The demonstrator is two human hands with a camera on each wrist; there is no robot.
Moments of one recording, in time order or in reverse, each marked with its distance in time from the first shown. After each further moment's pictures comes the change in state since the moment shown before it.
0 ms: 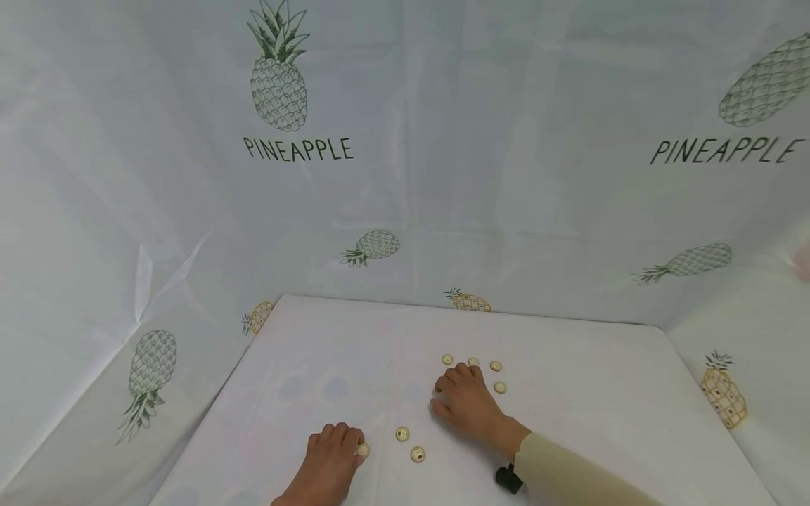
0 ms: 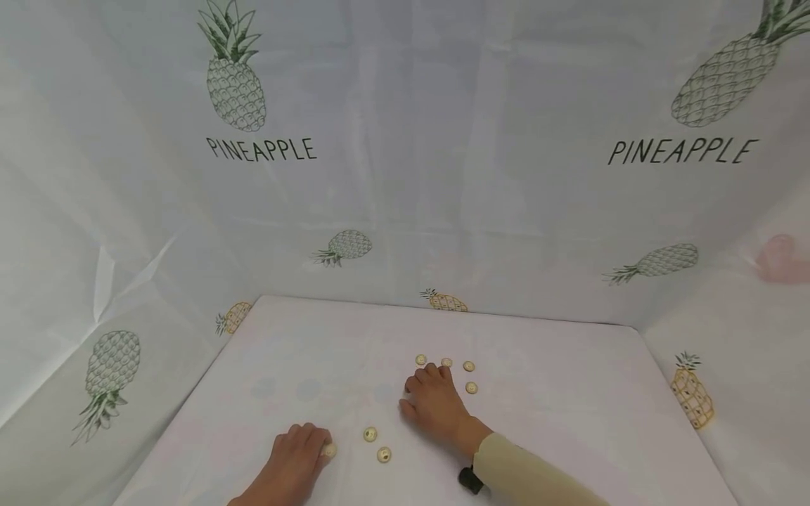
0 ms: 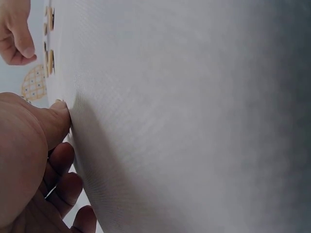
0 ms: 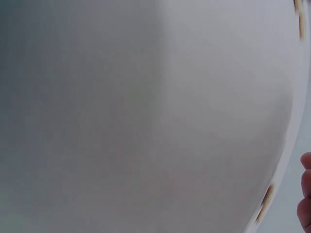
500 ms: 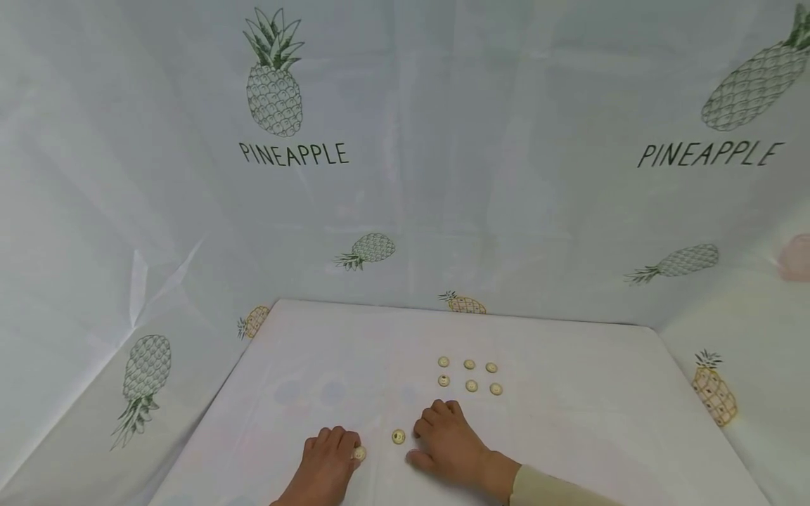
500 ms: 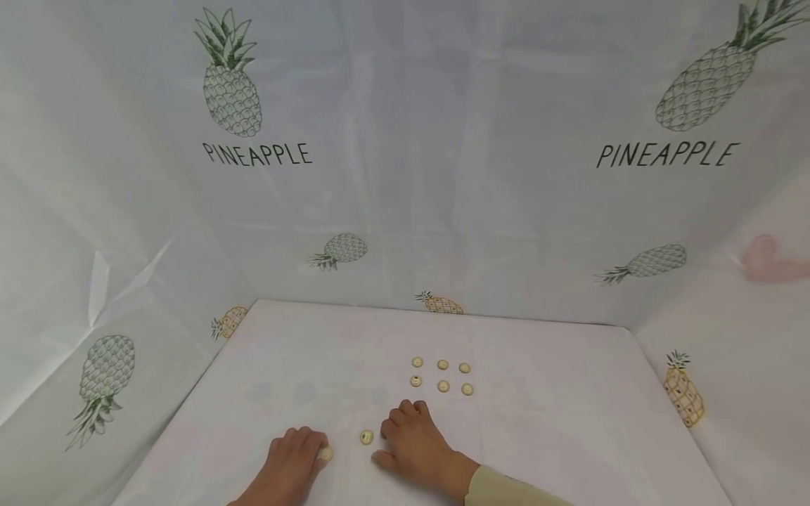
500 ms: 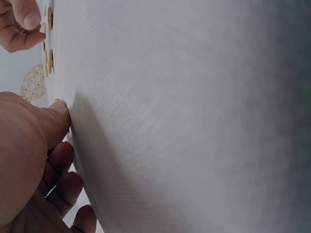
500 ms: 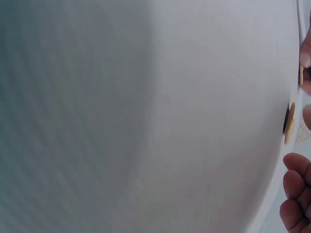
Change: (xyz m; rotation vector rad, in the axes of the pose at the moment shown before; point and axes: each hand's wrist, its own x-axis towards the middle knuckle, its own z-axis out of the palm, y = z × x) left_hand -0.001 0.000 0.004 0.026 0.023 0.011; right_hand -0.030 -0.051 -0.005 0.010 -0.121 -0.135
